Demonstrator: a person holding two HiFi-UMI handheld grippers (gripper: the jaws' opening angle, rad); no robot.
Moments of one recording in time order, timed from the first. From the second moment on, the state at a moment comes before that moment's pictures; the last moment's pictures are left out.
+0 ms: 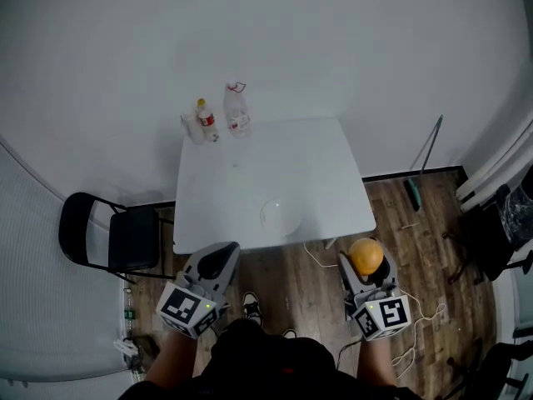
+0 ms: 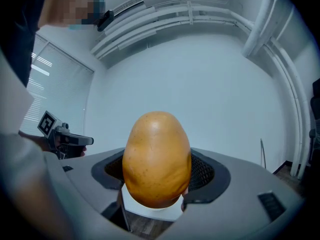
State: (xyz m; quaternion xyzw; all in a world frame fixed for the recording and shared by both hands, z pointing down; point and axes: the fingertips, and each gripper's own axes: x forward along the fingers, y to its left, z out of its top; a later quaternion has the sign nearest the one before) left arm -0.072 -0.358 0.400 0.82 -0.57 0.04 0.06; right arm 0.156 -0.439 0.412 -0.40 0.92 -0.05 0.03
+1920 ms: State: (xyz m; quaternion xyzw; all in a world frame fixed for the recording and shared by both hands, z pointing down) left arm -0.252 -0.466 0.518 0.80 -0.57 0.02 0.20; right arm -0.100 -0.626 0.776 -0.31 0.84 -0.15 -0.41
